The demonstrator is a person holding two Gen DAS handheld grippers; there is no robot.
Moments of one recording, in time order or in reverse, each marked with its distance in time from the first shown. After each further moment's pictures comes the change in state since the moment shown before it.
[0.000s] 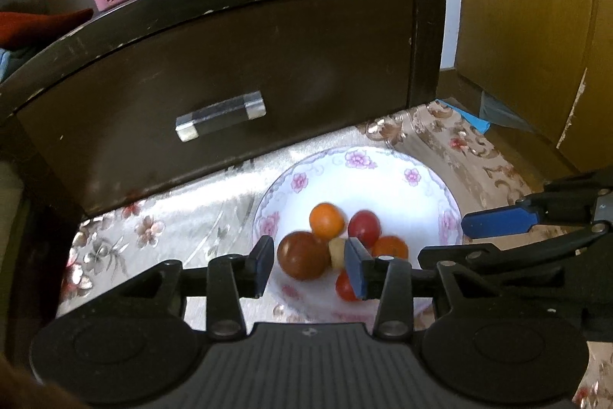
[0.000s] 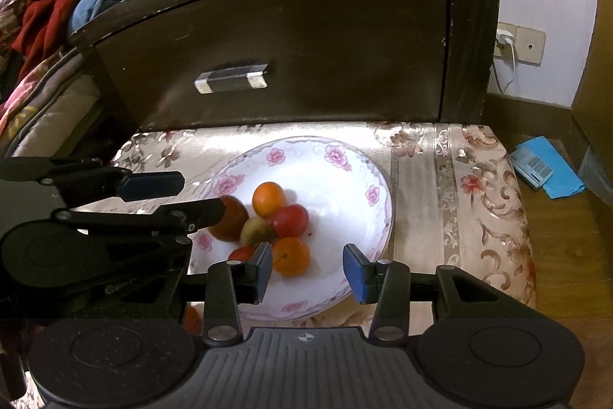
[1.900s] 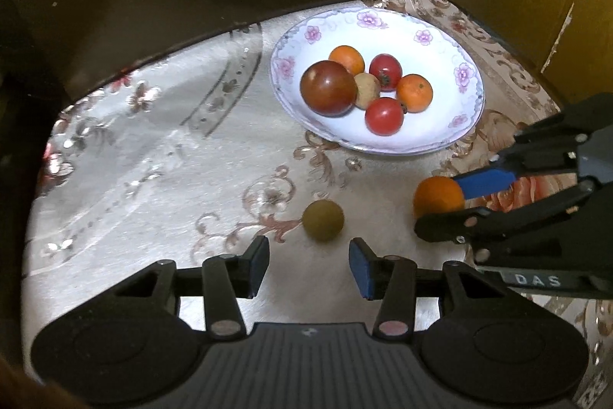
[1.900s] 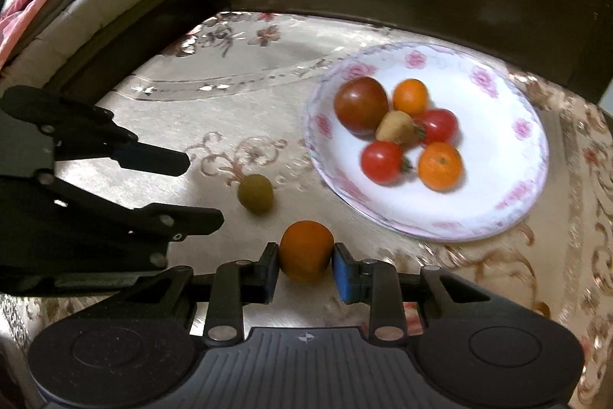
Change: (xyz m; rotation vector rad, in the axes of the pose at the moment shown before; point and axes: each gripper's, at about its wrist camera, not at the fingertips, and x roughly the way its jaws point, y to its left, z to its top) left arm 0.016 0.036 -0.078 -0.011 0.222 -0.117; right arm 0.041 0.069 -0.045 -0.233 0.208 0.091
